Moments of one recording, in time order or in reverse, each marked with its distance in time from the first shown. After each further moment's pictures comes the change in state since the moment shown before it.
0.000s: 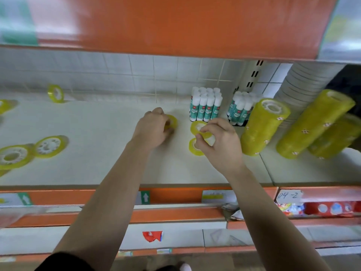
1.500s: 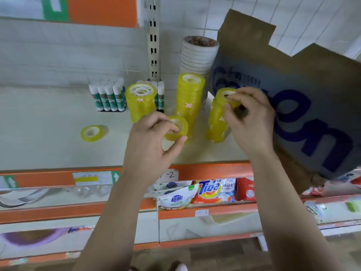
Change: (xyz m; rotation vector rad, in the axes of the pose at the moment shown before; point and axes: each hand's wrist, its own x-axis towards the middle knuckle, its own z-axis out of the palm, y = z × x) left_hand -0.062 0.306 0.039 -0.376 0.494 0.256; right_hand -0.025 0.182 -0.256 0.000 0.265 0.052
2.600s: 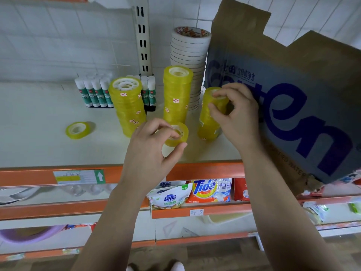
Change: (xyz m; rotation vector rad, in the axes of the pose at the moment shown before) left_hand -0.010 0.012 0.031 0.046 -0.036 -0.015; right_hand 0.010 0.033 0.019 0.106 -0.097 -0.032
